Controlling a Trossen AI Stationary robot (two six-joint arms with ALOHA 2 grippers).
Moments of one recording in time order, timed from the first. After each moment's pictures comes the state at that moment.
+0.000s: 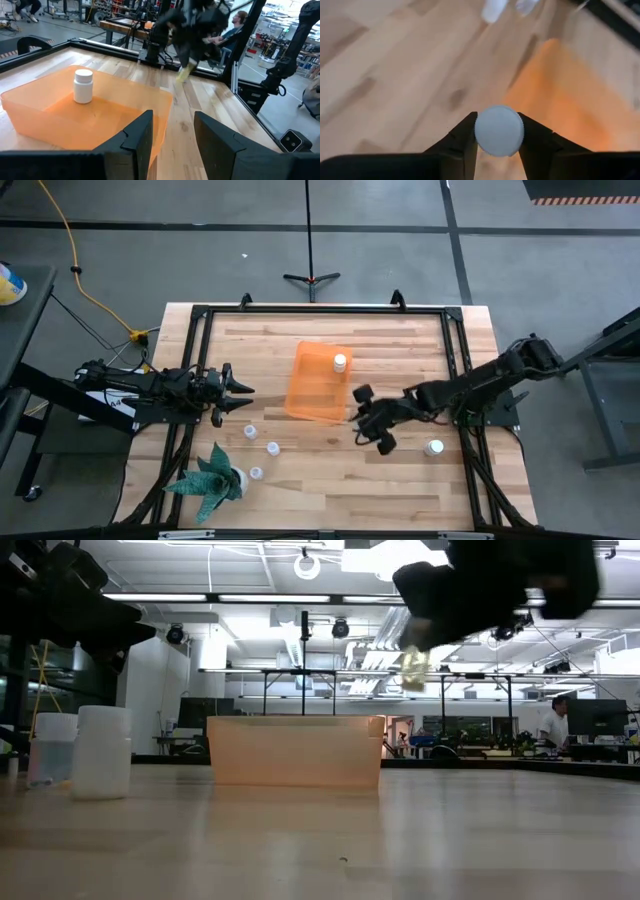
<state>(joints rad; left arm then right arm) -0.18 0.06 0.04 -0.03 -0.17 -0.24 0.28 1.43 0.89 -0.20 0.13 -0.37</state>
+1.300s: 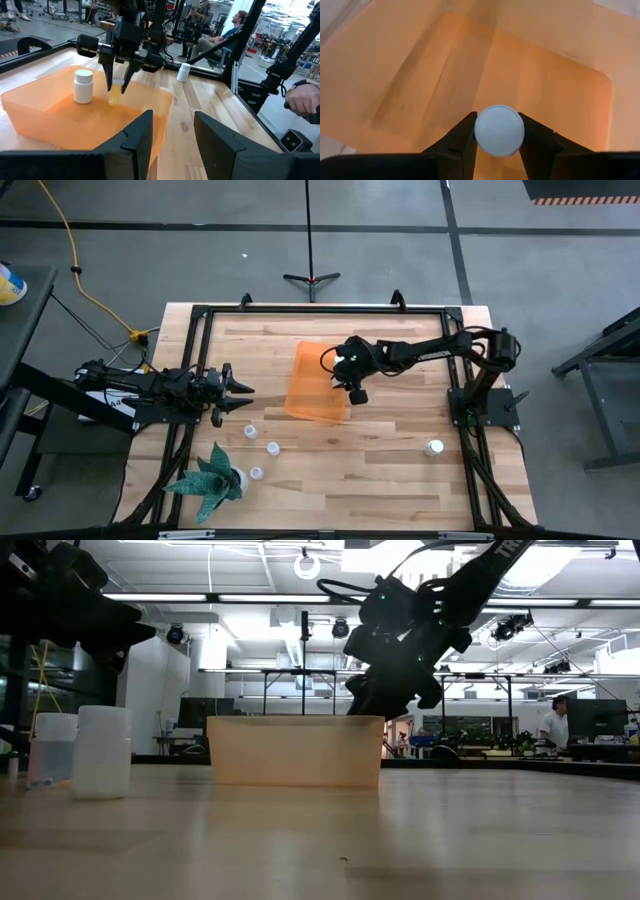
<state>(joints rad) -0.18 0.06 0.04 -0.03 -0.17 -0.24 -0.25 1.76 0.95 -0.01 -0.28 -0.43</state>
